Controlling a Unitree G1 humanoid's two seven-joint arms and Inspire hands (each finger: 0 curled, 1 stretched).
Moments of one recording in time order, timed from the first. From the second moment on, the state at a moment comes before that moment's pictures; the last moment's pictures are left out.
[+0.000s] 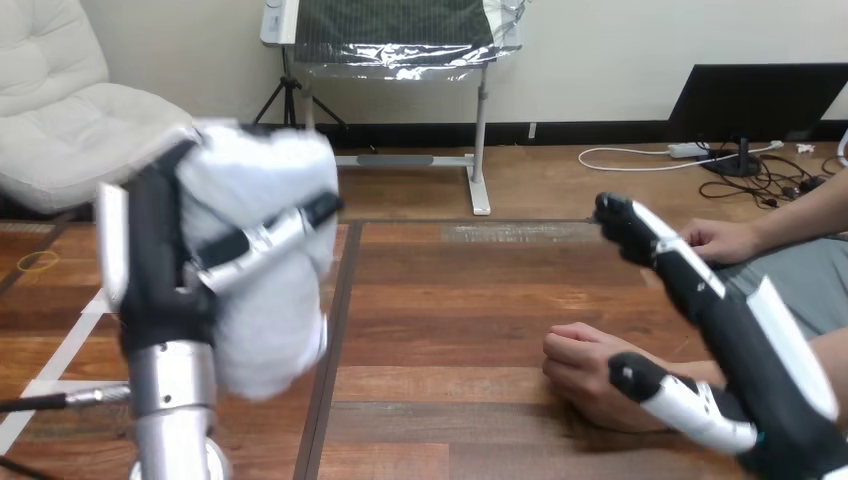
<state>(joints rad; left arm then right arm) 0.01 0.12 -0.01 -0.16 0.11 -0.30 0.30 0.35 -0.30 -0.14 -0.26 -0.10 -0.58 0.24</state>
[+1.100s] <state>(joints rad) -0.02 0.03 0.06 -0.20 0.01 -0.44 0.23 0.21 -0.55 -0.22 -0.14 -0.26 -0.50 0.26</state>
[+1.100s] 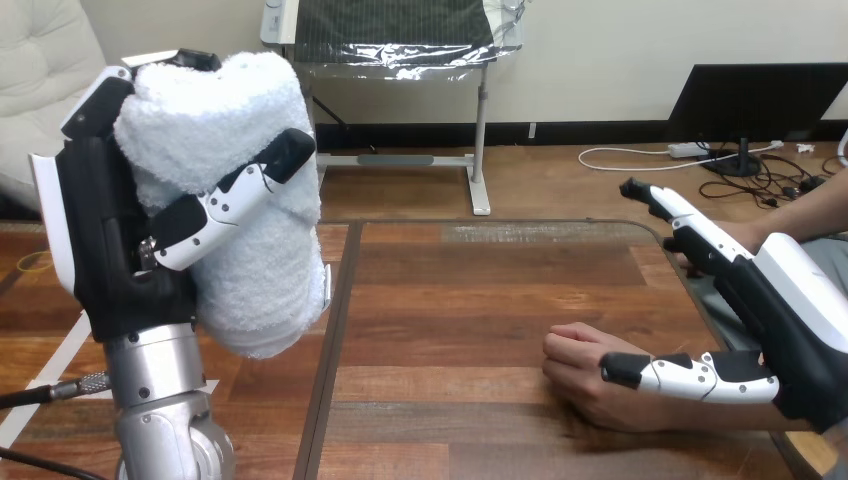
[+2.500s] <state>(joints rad) -0.02 0.01 0.09 -0.15 0.00 -0.46 0.18 0.10 -0.78 -0.19 0.07 -0.40 -0.46 0.35</state>
